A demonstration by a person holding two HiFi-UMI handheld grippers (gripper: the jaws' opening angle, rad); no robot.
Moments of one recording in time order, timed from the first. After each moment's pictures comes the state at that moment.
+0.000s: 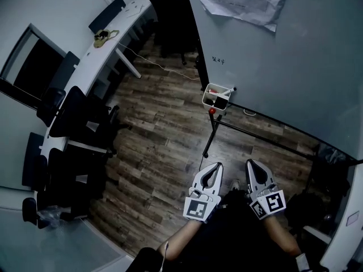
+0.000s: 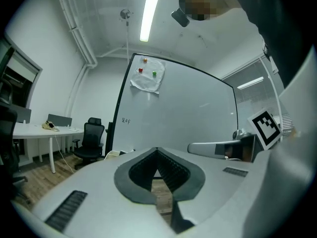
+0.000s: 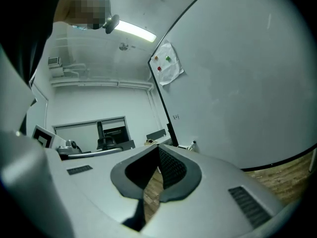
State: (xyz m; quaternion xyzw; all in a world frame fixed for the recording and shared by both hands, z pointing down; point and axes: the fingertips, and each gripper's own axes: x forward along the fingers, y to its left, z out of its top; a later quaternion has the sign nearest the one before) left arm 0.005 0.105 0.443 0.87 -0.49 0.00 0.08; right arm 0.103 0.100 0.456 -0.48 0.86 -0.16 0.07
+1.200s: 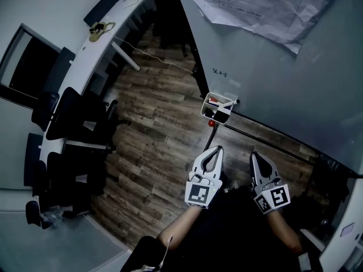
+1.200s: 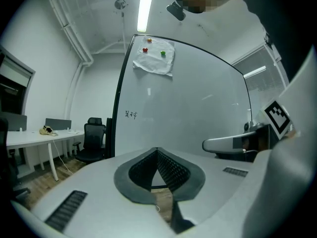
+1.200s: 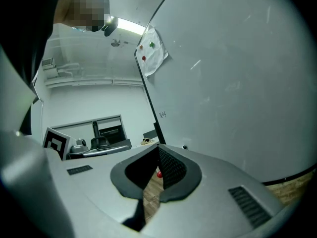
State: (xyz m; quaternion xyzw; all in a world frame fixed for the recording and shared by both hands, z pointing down) left arm 0.013 -0.035 0.465 0.86 -0.50 0.04 0.06; right arm 0.123 -0.013 0.473 -0.47 0.86 -0.18 0.06
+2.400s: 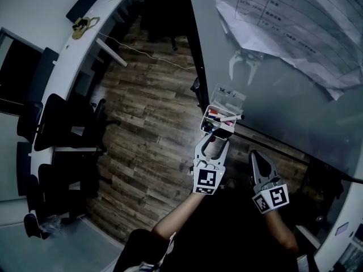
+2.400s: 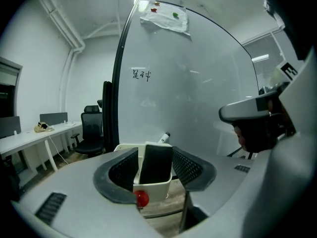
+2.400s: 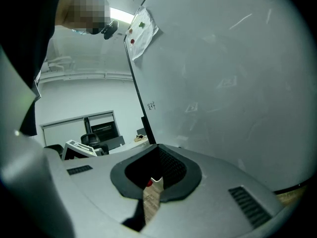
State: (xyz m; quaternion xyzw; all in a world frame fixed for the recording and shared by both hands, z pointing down) left arm 0.004 -0.150 0.550 0.86 -0.48 0.14 0.07; right arm 0.102 -0.094 0.496 -0.50 0.84 -0.20 0.04
